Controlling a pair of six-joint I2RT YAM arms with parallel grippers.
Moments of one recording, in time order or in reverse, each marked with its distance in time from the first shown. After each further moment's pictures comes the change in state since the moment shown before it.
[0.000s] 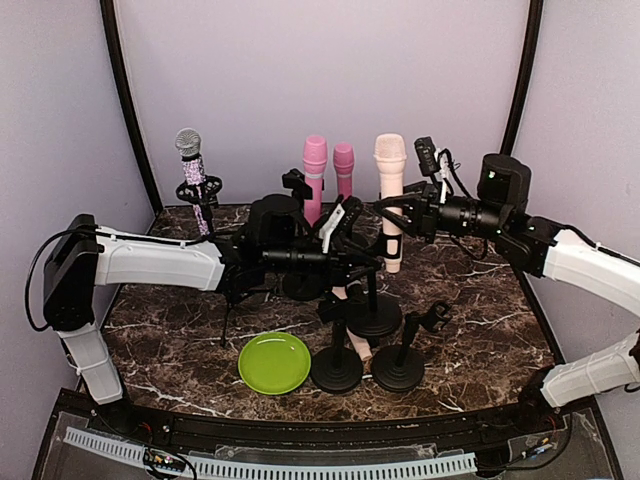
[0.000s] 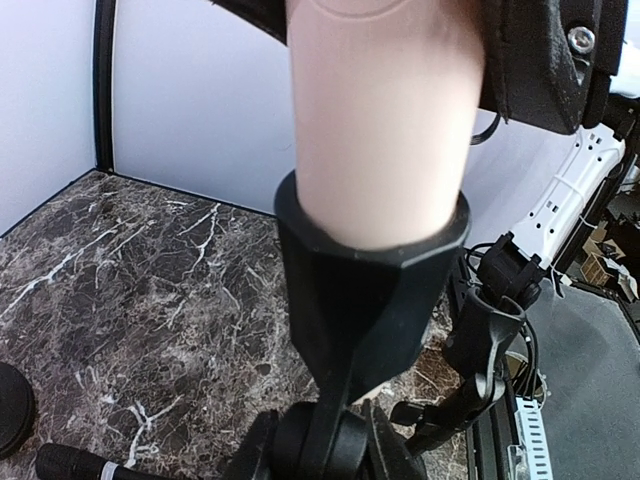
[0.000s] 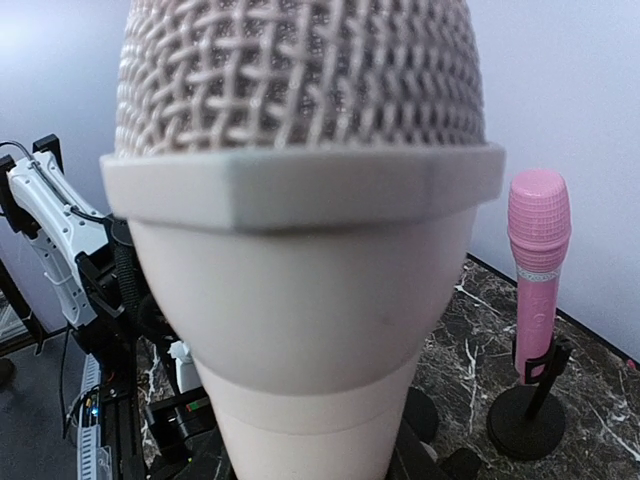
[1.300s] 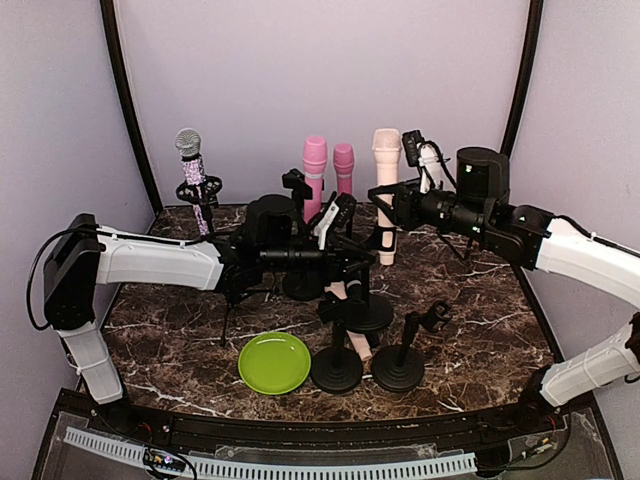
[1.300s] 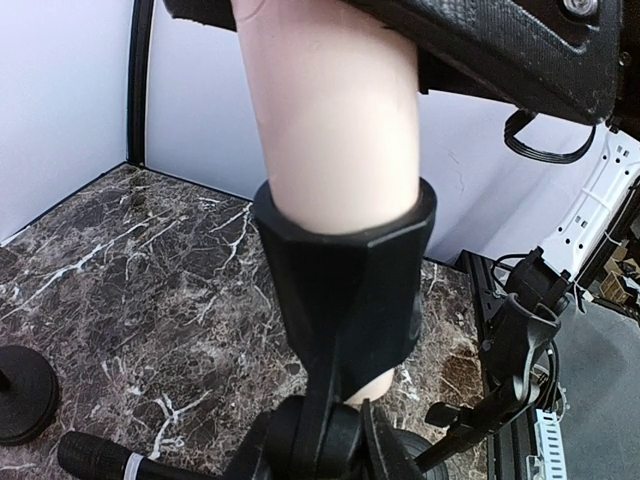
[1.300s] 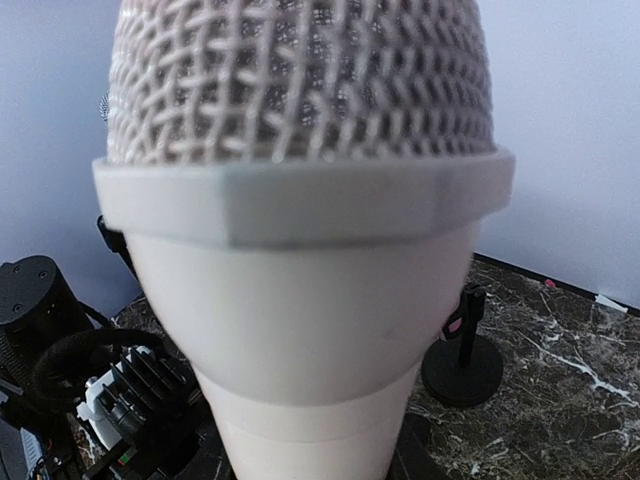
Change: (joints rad) left arm 0.011 0.000 -0.018 0.026 -0.037 -0.011; right arm 0.122 0.066 0.127 -0.171 0.510 0.106
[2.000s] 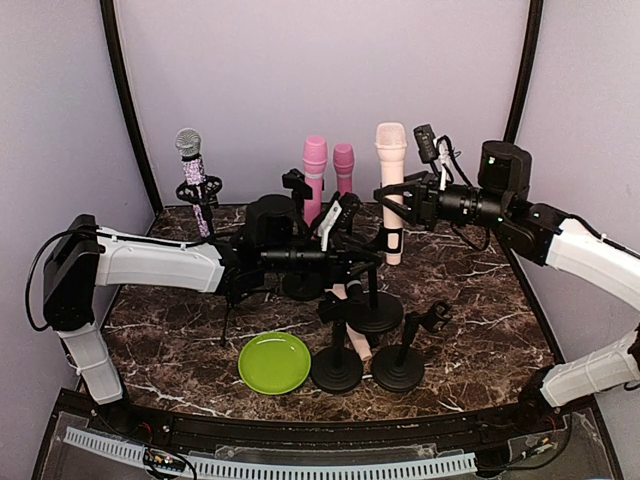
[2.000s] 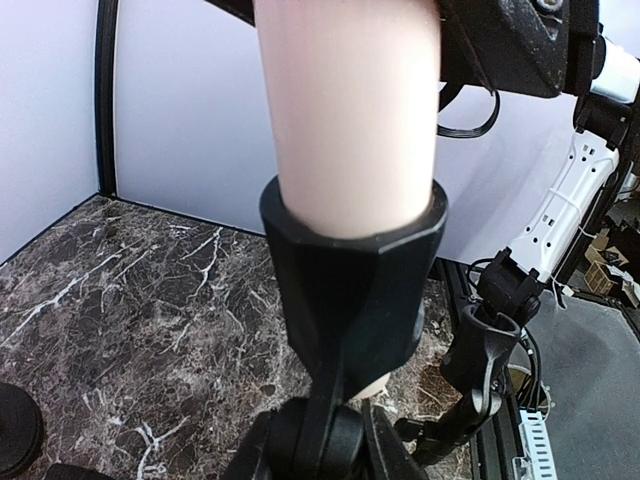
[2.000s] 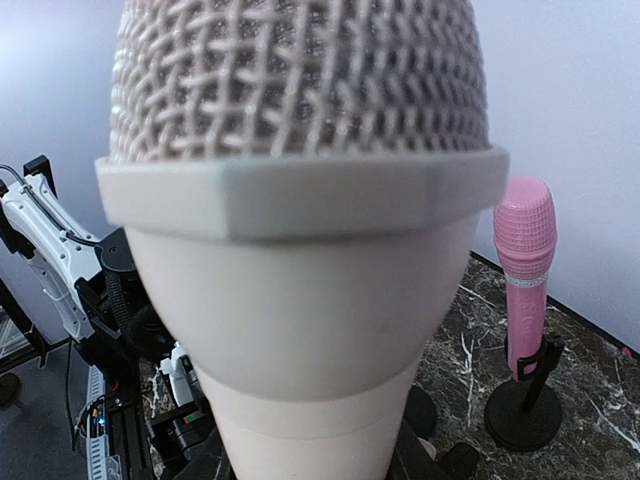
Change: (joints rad) left arm -0.011 0.000 -0.002 0.052 0.038 0.018; right arm -0.124 -0.048 -0.027 0.059 -0.486 -0.082
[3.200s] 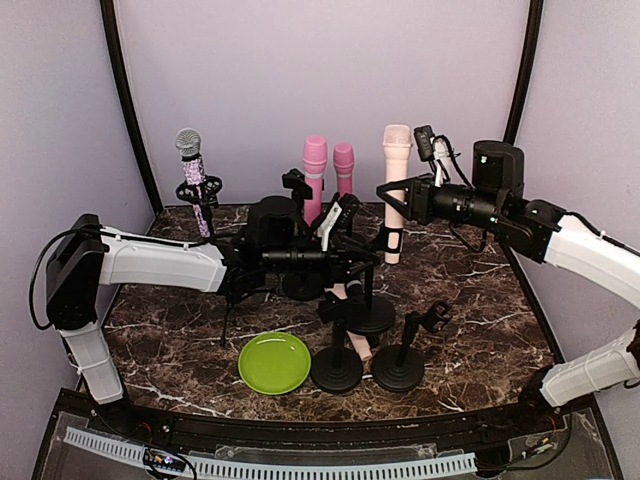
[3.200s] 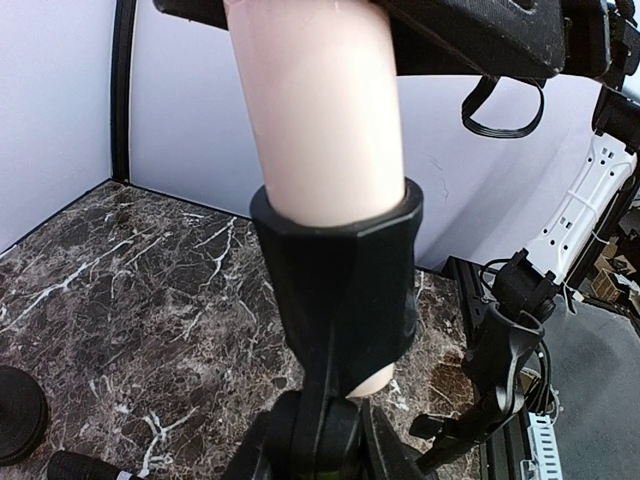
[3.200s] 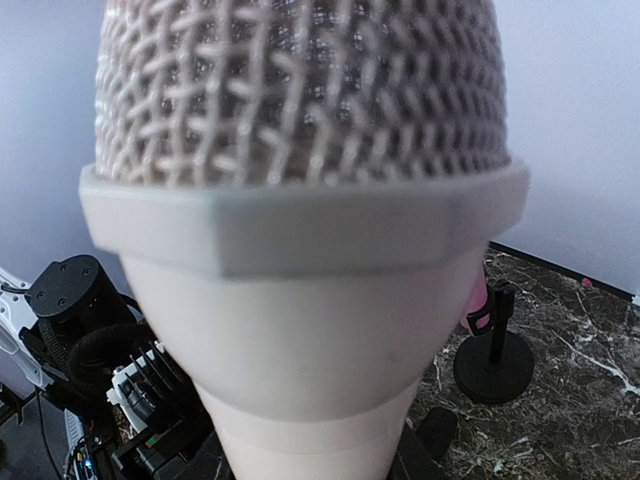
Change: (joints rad) left arm 0.000 0.014 0.003 -0.004 -0.014 -0.014; right arm 0.014 0.016 0.032 -0.091 0.247 0.105
